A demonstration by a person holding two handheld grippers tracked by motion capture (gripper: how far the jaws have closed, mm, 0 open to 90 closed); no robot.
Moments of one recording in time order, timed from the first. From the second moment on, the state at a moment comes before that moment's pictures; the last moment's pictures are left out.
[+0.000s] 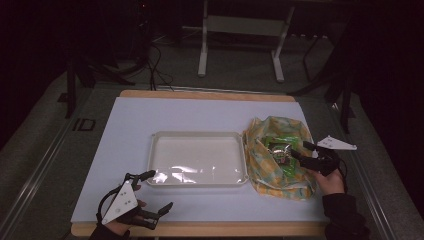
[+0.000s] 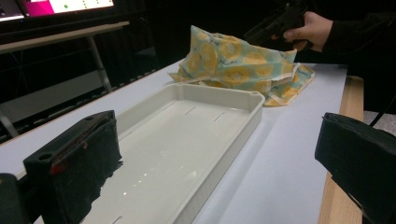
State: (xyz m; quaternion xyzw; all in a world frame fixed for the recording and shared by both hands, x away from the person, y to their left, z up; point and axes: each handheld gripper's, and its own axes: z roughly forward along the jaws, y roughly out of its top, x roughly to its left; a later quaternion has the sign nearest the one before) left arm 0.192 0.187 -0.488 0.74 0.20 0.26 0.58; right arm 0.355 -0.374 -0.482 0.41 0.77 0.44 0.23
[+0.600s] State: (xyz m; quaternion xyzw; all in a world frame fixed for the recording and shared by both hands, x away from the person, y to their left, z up) left arm 0.191 0.184 -0.488 0.75 0.20 0.26 0.58; right arm 0.364 -0.372 -0.504 0.44 0.77 0.42 0.19
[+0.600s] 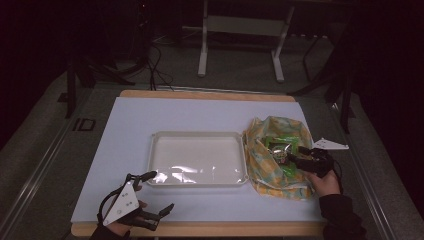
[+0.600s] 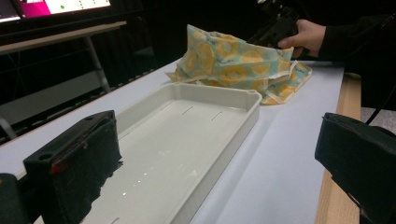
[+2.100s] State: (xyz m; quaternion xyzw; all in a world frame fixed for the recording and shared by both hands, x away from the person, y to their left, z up) left arm 0.191 0.185 -0.487 0.74 0.20 0.26 0.58; right arm 0.369 -0.349 -0.501 0.49 0.78 0.35 0.14
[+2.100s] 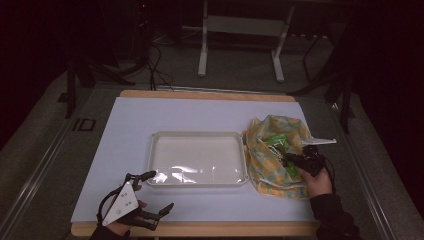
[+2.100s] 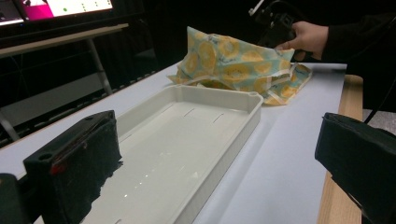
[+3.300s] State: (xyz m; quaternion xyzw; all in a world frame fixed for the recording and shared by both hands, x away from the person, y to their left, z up) left arm 0.191 0.185 -0.487 0.74 0.20 0.26 0.58; right arm 0.342 -0.363 -0.453 0.49 0.73 0.44 0.18
